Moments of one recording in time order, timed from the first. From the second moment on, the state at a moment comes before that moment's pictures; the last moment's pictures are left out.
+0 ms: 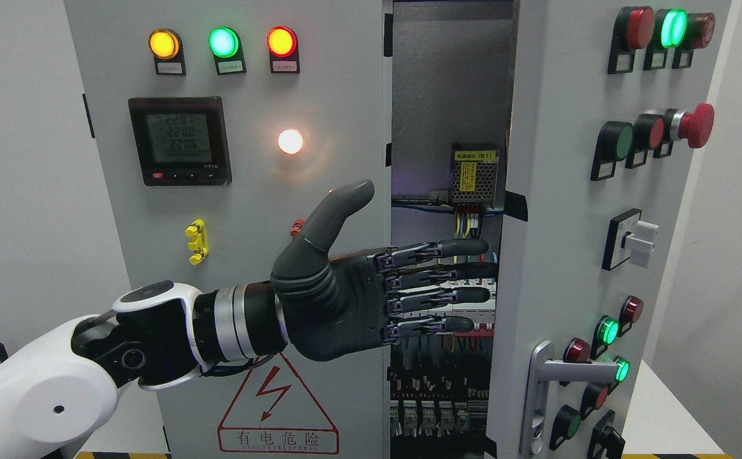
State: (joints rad) left arm -1.41 0.63 -1.06 -1.69 1.75 0.29 -0.39; right arm 0.09 0.12 0.08 -0.13 -0.05 0.06 0.04
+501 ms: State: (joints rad) left arm -1.41 0.52 -1.01 -1.64 1.75 0.30 -0.38; right arm 0.09 0.12 0.08 -0.13 -0.05 0.06 0.04
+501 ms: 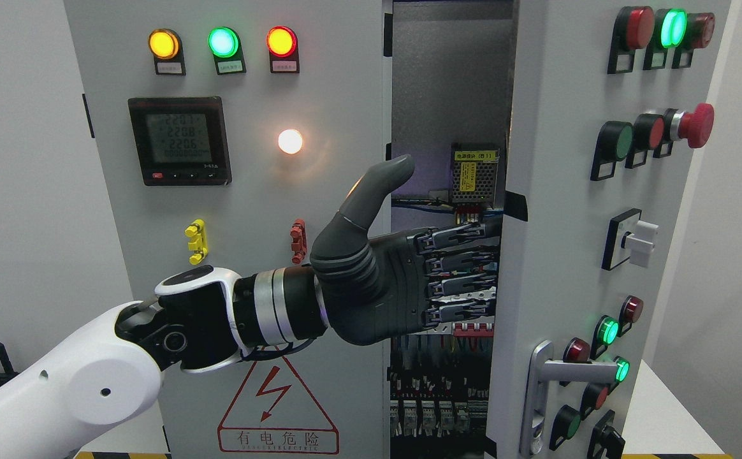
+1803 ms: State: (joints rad) left arm -1.42 0.25 -1.00 -1.56 1.61 0.34 -0.34; right arm 0.09 0.12 0.08 -0.13 -0.05 0.06 0.04
